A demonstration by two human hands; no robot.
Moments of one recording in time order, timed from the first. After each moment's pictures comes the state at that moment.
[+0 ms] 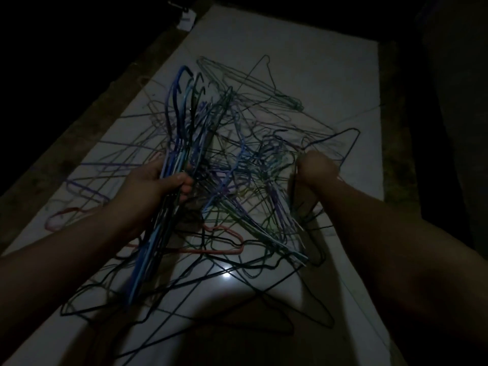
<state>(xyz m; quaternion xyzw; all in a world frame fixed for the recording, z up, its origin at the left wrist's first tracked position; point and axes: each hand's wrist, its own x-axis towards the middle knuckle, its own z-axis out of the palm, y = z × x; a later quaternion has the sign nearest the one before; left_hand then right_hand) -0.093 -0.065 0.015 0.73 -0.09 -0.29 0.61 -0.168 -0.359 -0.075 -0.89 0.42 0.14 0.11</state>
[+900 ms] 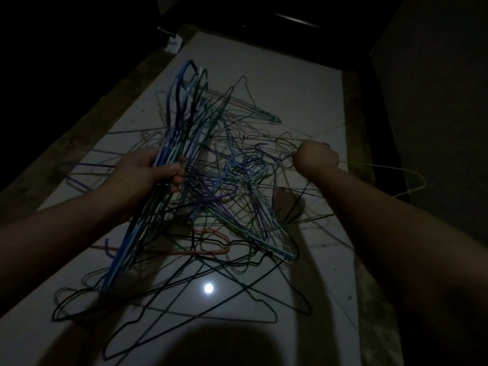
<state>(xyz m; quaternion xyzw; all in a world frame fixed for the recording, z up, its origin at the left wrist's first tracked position) -0.088 -0.059 0.052 0.73 -0.15 -0.29 0.61 -0.195 -0.354 0.012 -0.89 0.45 0.03 0.03</state>
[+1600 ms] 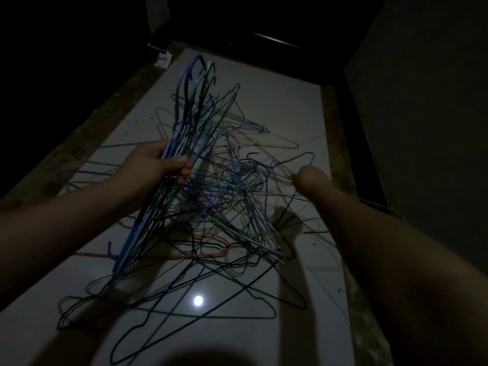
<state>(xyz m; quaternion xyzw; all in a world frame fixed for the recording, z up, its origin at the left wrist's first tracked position) -0.084 -0.058 0.082 0.70 -0.23 -0.29 0.61 -0.223 -0.327 0.017 -0.84 0.51 0.09 0.12</state>
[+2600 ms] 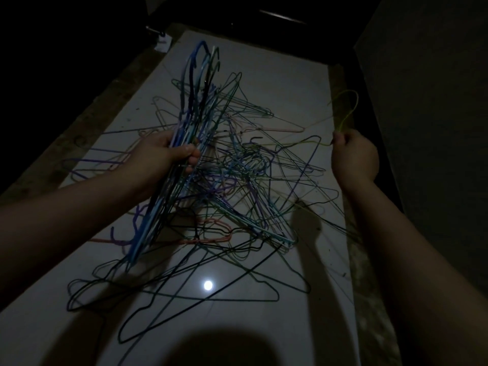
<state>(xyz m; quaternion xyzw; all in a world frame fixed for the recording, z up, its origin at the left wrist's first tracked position) -0.094 -0.069 0.068 0.69 -0.21 -0.31 0.62 -0.278 -0.313 0.067 -0.81 0.52 -0.23 0.15</state>
